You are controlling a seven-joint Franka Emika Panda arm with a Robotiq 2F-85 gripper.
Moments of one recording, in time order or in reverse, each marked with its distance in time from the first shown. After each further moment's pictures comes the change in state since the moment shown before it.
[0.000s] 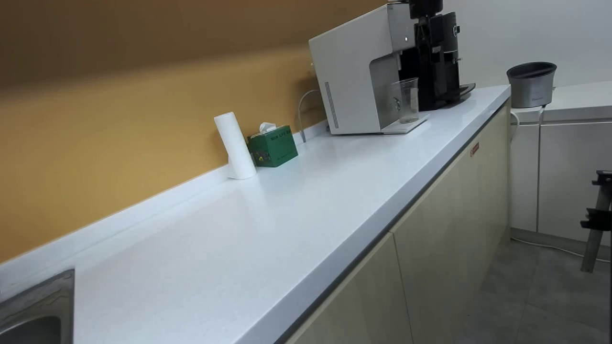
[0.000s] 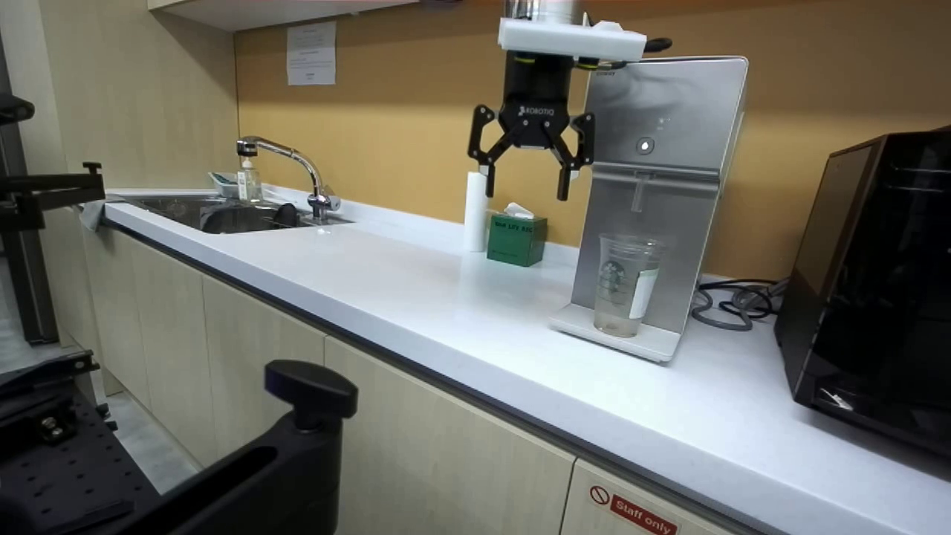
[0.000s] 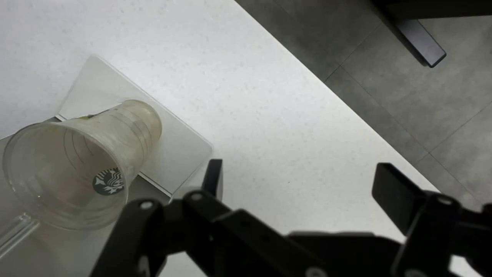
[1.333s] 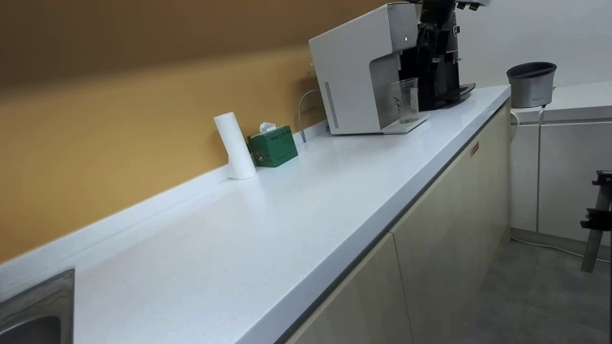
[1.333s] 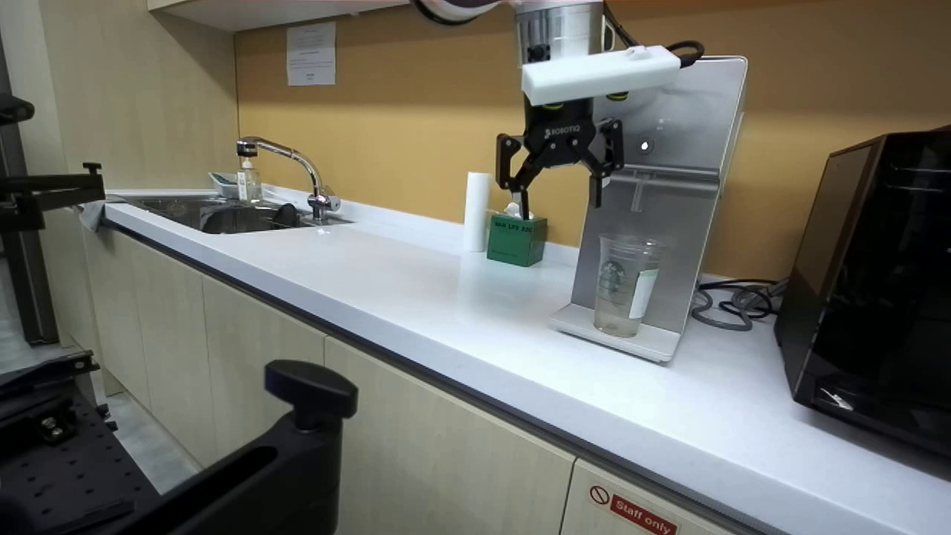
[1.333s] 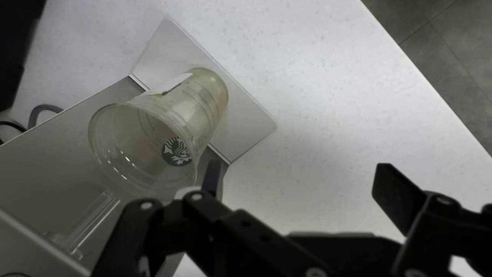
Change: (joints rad) arm -0.084 -0.013 0.021 -0.139 0.220 0.361 -0.274
